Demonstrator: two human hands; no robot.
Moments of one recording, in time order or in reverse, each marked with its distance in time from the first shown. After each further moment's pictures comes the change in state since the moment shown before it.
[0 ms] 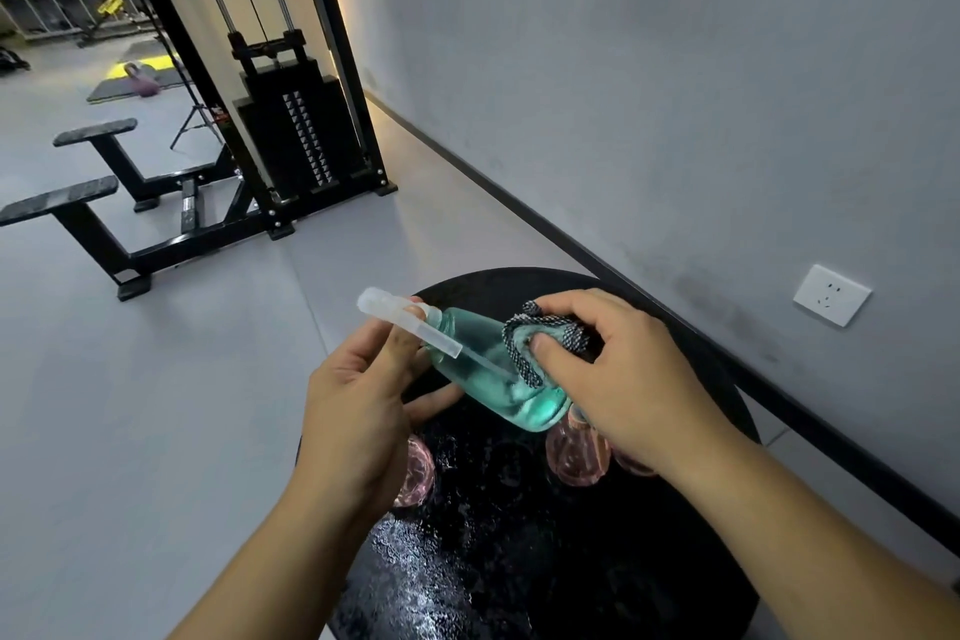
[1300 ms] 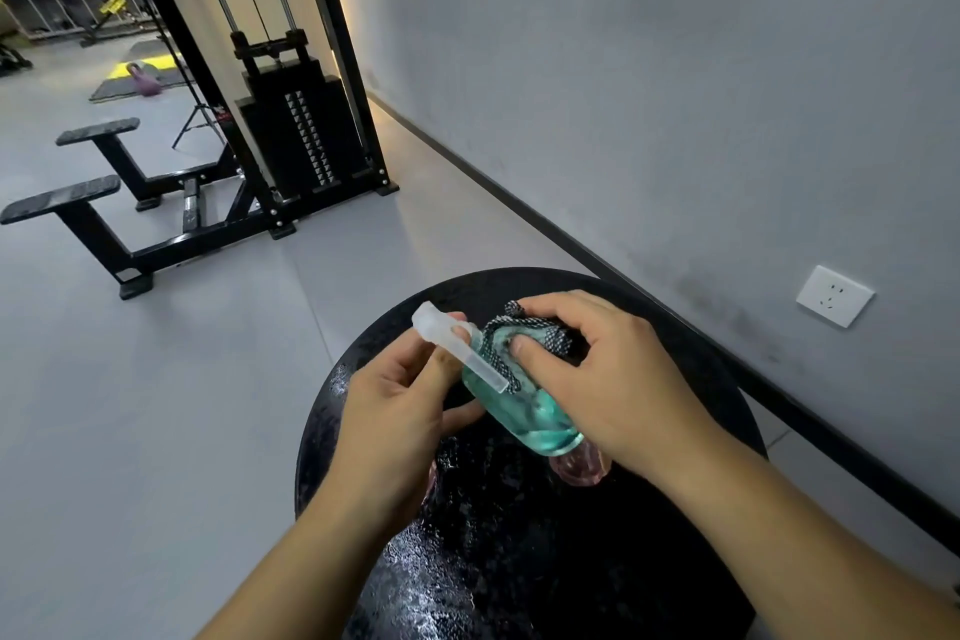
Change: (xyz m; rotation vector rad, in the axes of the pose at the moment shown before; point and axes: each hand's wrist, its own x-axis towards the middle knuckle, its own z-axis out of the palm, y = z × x) left_hand -0.008 -0.011 0.005 0.116 -0.091 -0.019; right_hand -0.002 -0.012 0.008 -0.003 0.017 -0.091
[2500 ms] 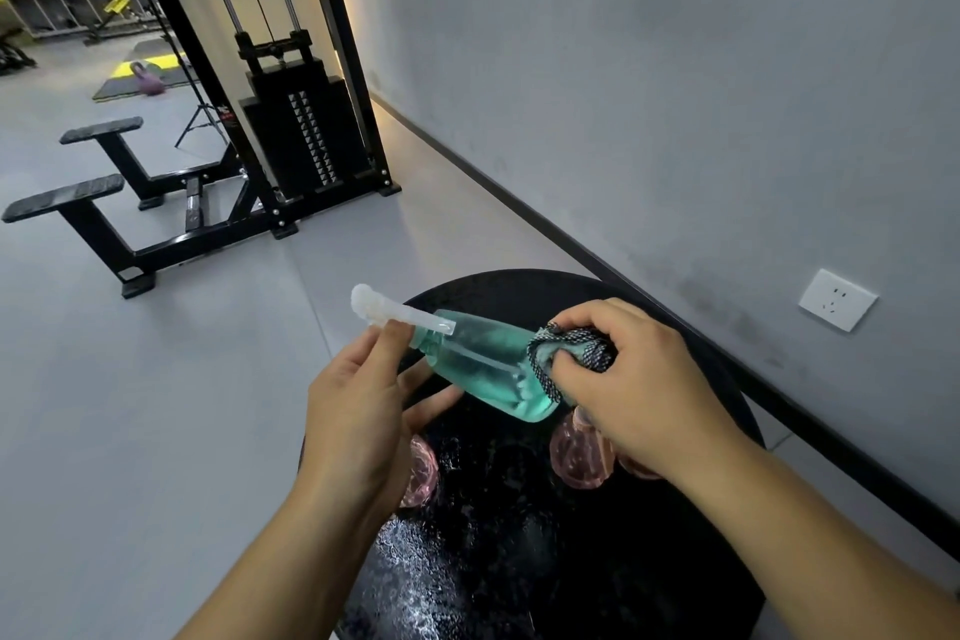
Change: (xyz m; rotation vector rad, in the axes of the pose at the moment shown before) left_hand 0.008 0.012 -0.009 -0.158 0.189 -0.077; right_hand -0.002 0.017 -0.007 0.005 0.012 0.064
